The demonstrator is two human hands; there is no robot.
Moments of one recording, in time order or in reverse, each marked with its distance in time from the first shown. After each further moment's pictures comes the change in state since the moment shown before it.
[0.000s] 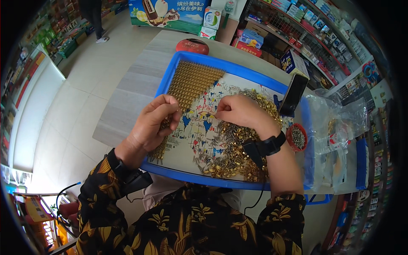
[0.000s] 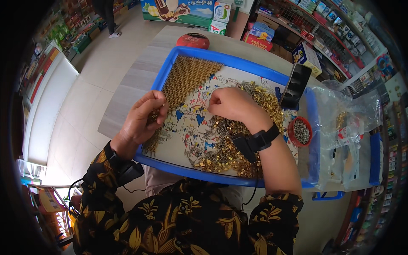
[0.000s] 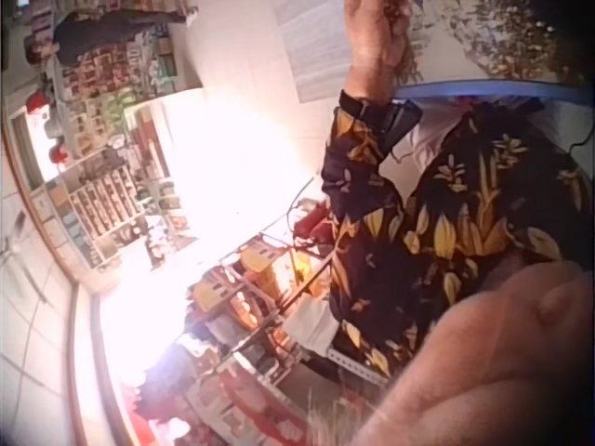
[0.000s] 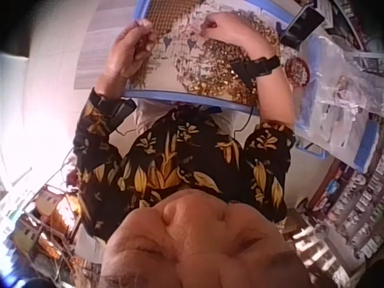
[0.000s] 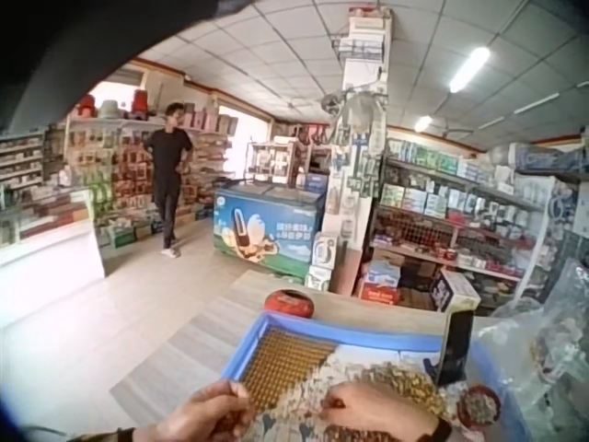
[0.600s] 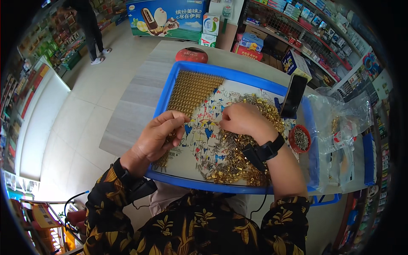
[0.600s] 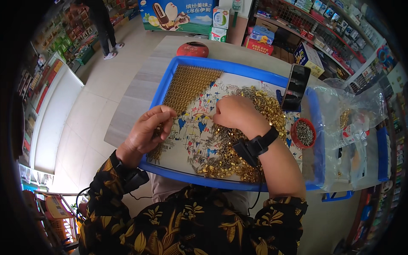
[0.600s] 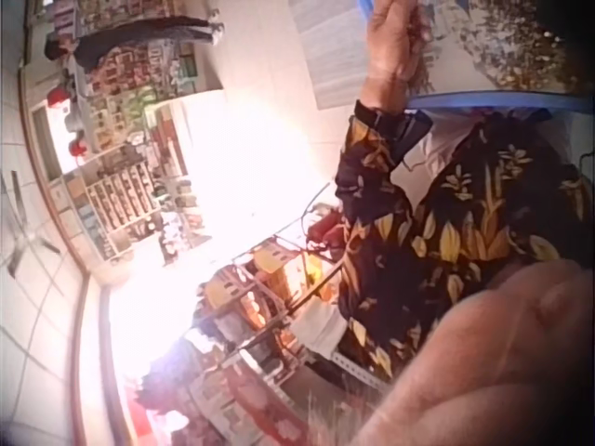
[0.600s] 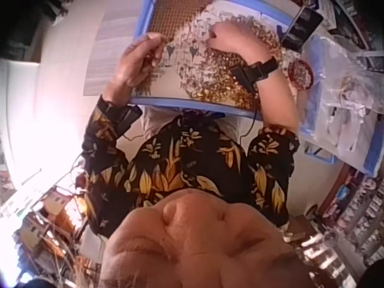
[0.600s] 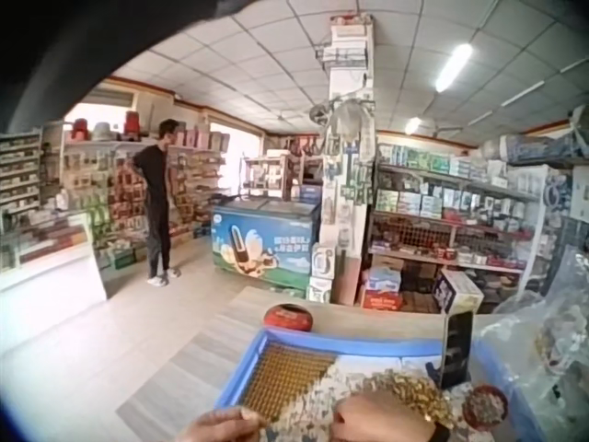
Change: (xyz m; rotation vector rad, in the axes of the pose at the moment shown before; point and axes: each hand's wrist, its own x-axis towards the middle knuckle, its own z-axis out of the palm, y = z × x) left_hand -0.007 0.002 0.009 0.138 -0.067 -0.105; right_hand -0.006 -0.011 -0.001 -0.334 -0.084 0.145
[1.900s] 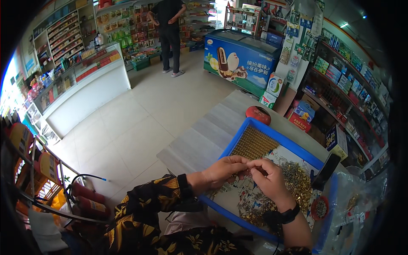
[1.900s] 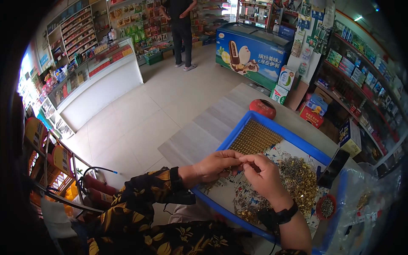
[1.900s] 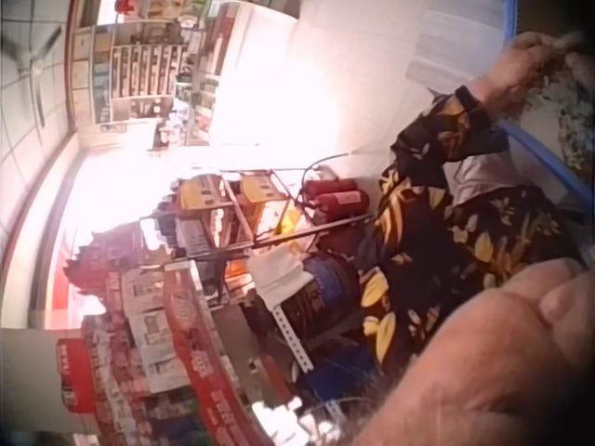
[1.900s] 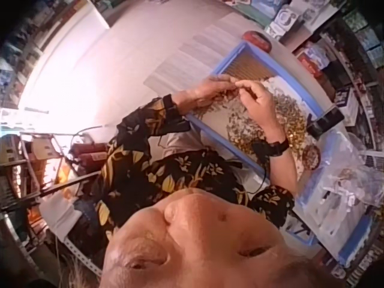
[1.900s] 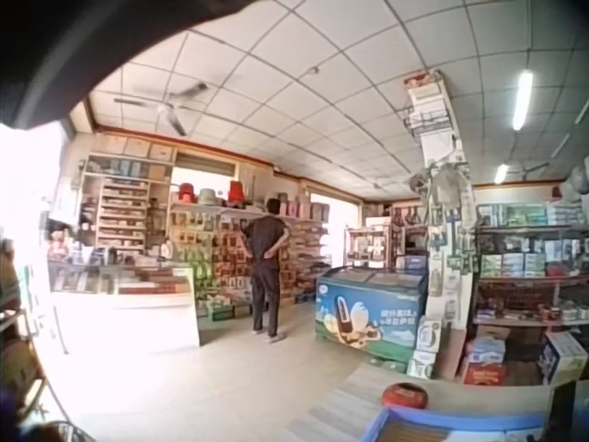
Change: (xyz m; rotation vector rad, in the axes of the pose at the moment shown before) left_hand 0.001 -0.008 -0.008 -0.016 -0.026 0.071; right_hand -0.015 -0.070 0.003 0.856 0.413 -0.620
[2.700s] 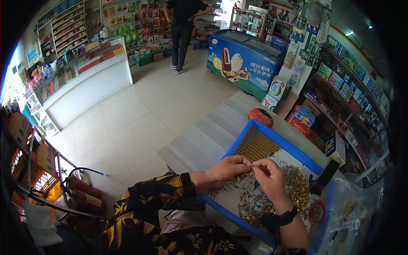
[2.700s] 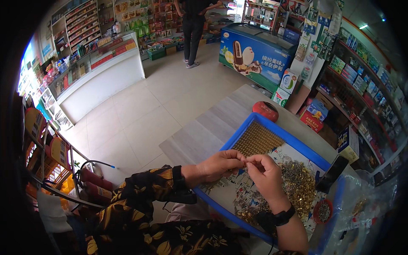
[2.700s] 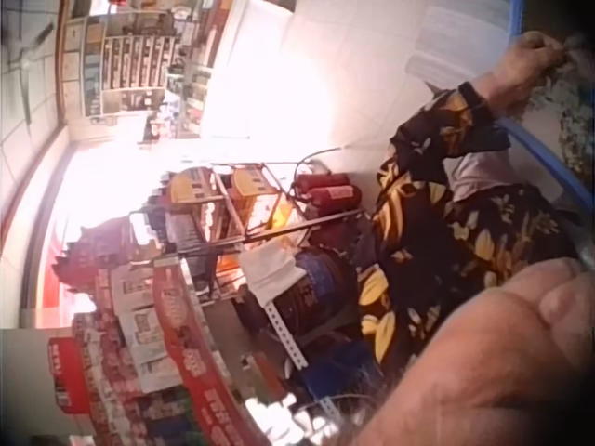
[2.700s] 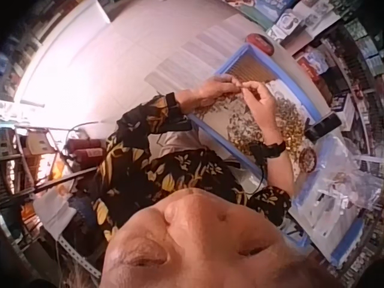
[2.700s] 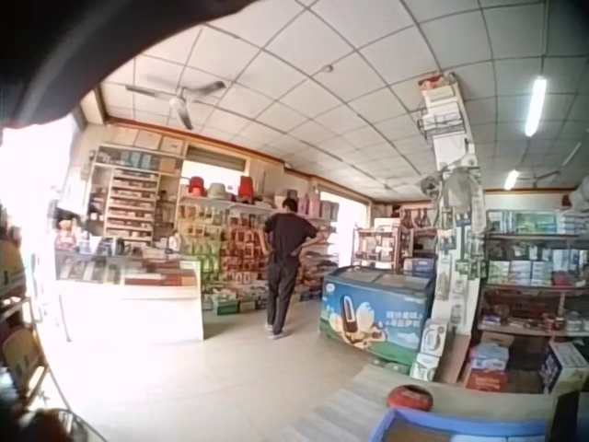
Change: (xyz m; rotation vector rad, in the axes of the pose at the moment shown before) left_hand 0.003 -0.003 0.000 -0.077 0.066 0.025; right_hand -0.002 0.010 0.010 0.149 0.121 0.144
